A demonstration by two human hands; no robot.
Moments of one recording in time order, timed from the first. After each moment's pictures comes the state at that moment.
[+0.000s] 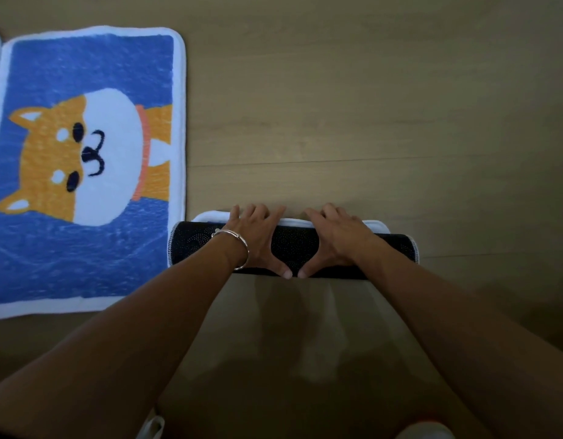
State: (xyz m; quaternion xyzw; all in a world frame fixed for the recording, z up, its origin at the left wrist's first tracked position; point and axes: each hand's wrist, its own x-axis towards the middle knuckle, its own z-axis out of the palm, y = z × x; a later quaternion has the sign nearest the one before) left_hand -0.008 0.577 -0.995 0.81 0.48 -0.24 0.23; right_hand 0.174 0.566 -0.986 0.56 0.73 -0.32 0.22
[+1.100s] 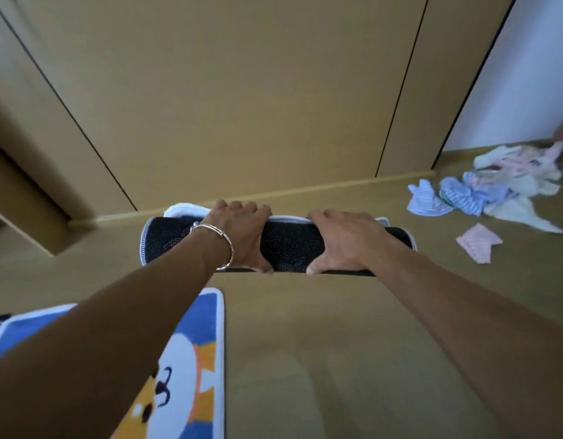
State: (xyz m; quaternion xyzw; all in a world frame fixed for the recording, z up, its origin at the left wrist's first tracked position) left_hand 0.009 0.792 -0.501 0.87 0.47 -0.10 -0.10; right_hand 0.201 0.758 -0.515 0.60 0.79 -0.05 0.04
